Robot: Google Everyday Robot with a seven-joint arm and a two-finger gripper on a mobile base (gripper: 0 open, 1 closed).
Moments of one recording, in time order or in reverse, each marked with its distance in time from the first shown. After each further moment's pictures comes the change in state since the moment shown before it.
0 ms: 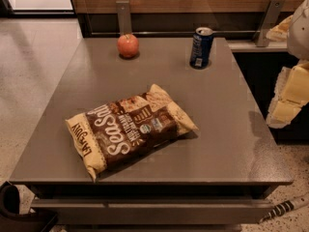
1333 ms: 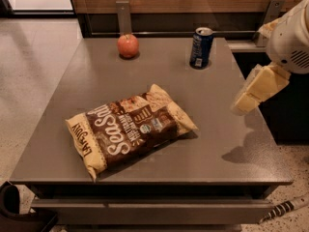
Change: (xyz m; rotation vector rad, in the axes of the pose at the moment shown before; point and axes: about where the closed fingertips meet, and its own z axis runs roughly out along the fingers) arm -0.028 -0.028 0.027 0.159 -0.186 0.159
